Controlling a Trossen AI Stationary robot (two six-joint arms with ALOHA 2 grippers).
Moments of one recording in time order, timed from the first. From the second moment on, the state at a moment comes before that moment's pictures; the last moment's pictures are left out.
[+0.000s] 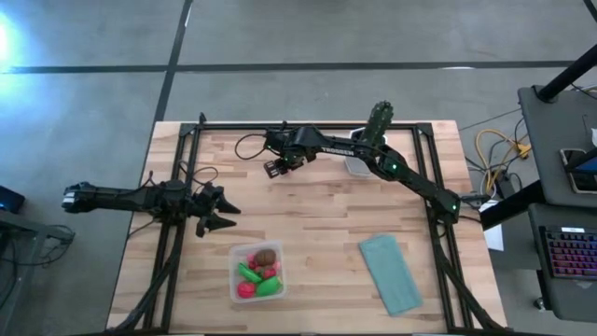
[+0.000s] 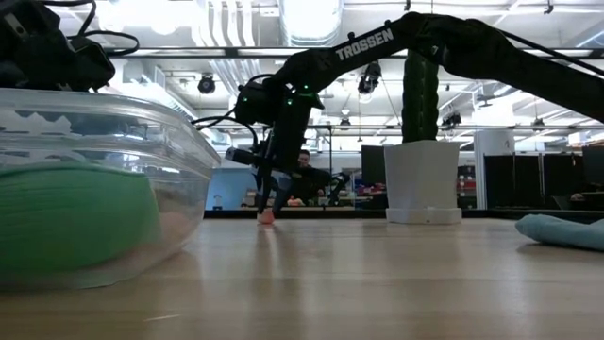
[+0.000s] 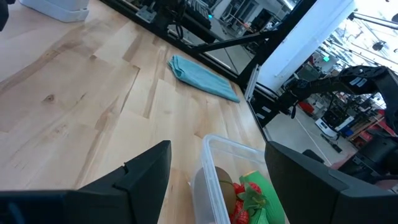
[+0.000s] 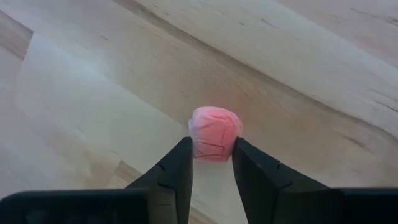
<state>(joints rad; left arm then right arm) -0.04 0.22 0.04 -0.03 0.17 -0.57 -0.31 2.55 2.33 -1.02 0.00 0.73</state>
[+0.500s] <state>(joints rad) -0.04 0.22 0.04 -0.03 0.17 -0.57 -0.26 2.55 2.36 -0.99 -0.01 0.76</state>
